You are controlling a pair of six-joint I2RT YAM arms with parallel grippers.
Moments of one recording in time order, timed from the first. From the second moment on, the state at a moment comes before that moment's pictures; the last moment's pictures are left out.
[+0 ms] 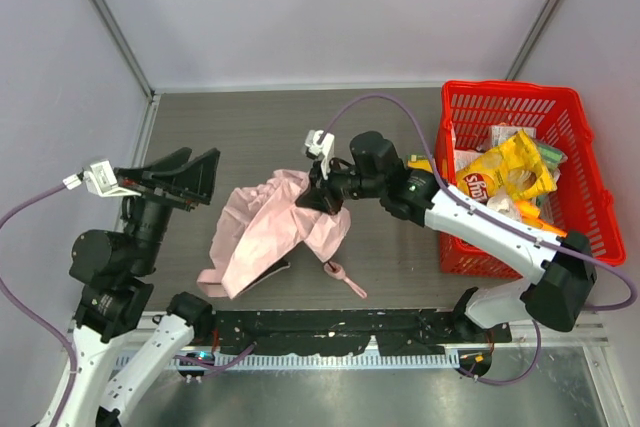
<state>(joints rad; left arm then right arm) -0.44 0.43 0.89 -0.05 -0.08 -0.58 0.87 1.35 1.15 -0.19 -0.50 0.01</state>
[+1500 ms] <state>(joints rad) -0.44 0.70 0.70 0.08 0.51 -0.86 0.78 1.22 1.26 -0.41 -0.68 -0.21</state>
